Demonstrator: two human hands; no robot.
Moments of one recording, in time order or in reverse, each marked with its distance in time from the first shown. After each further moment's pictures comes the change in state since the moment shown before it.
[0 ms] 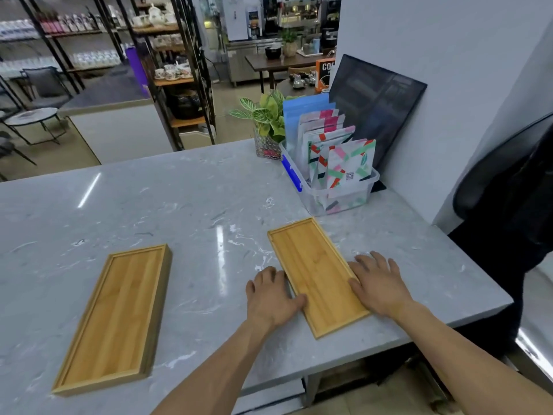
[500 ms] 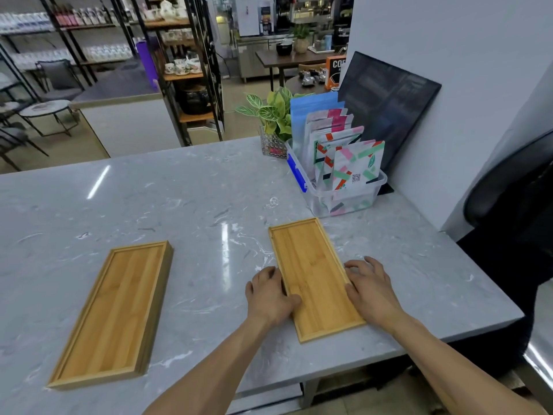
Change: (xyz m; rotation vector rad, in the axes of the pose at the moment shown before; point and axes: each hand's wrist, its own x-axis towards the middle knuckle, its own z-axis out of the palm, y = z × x) left_hand 0.005 0.001 -0.006 -0.247 -0.002 -0.078; right_hand 0.006 -0.011 0.011 0.246 0.109 -0.077
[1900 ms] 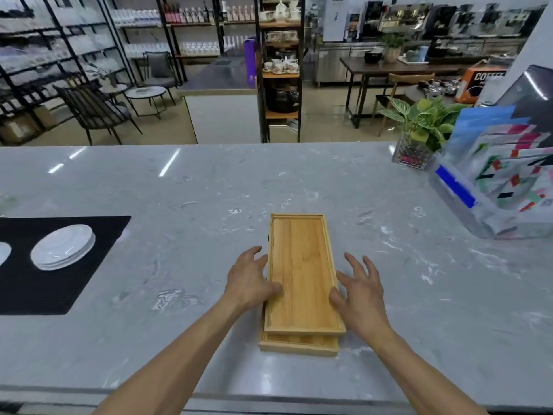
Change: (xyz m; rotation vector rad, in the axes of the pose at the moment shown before) left_hand -0.072 -0.299 -0.252 -0.072 0.122 -0.163; right_hand 0.016 -0.382 0.099 0.170 0.058 -0.133
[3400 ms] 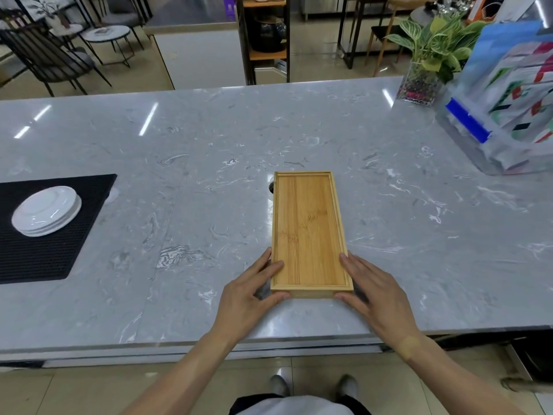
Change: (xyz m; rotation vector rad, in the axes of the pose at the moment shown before) left_hand -0.092 -0.075 0.048 -0.294 0.143 0.385; right_hand -0.090 0.014 0.025 0.070 0.036 -0.242
